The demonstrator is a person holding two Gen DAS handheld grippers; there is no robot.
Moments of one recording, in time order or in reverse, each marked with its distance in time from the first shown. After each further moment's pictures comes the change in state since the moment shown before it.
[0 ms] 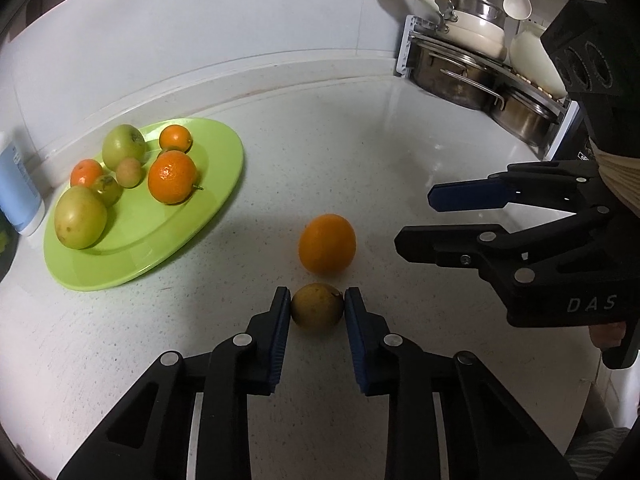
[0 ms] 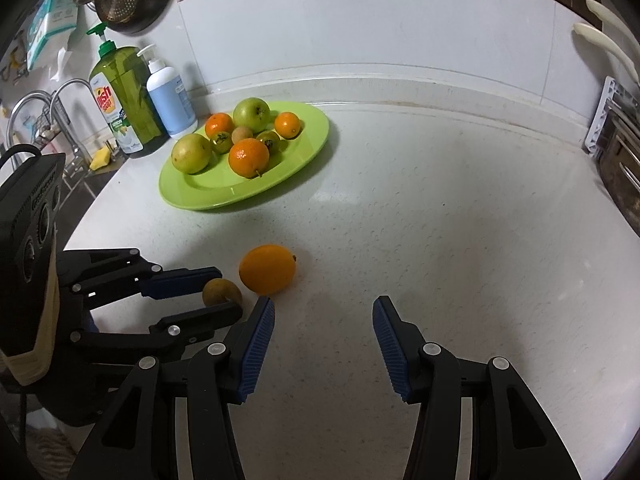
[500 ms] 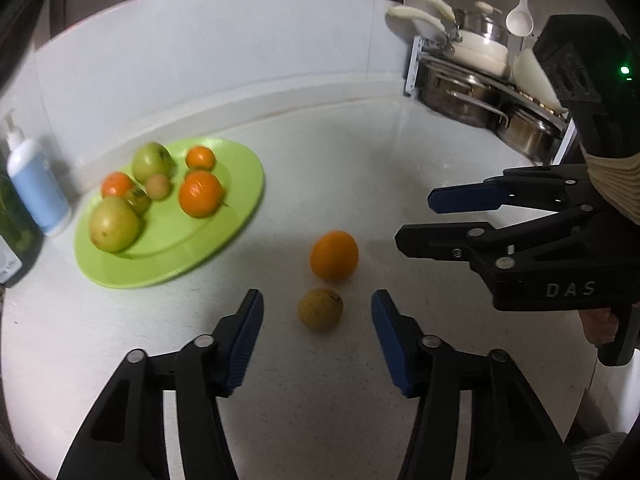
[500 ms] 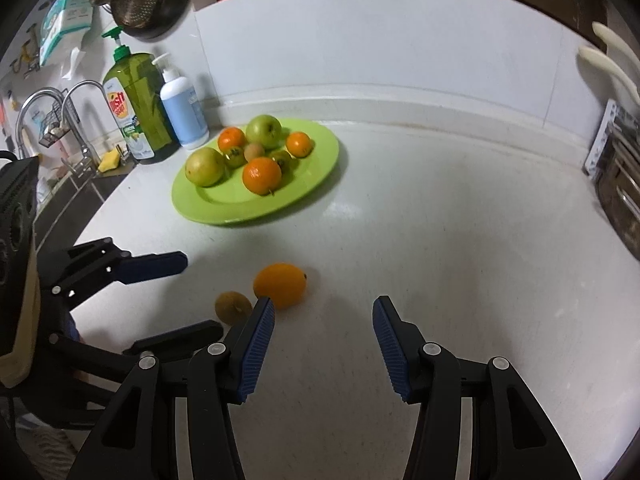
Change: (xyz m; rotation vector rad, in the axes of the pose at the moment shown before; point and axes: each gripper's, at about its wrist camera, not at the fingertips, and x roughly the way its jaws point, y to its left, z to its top) left arm -0.018 -0.001 -0.003 -0.023 -0.050 0.045; right arm -0.011 0.004 0.006 -0.032 -0.034 -0.001
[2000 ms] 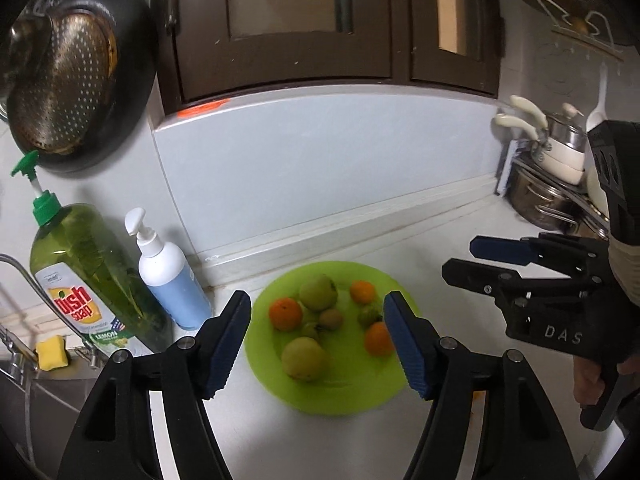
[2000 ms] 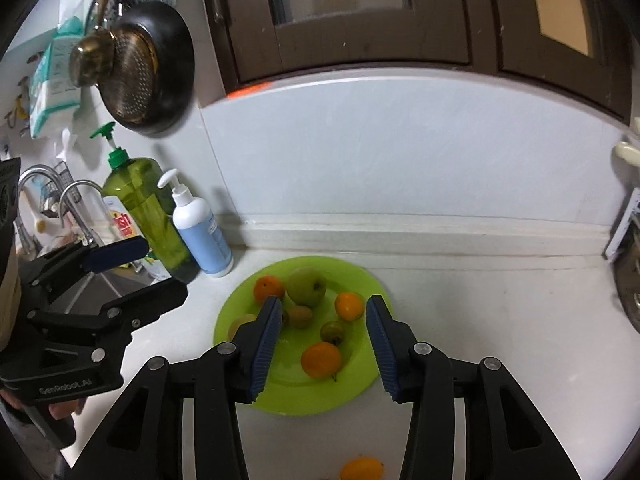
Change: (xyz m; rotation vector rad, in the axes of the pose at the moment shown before) left arm -0.100 0.125 0.106 -0.090 -0.180 0.226; right arm -0.011 0.055 0.141 0.038 -0.209 0.012
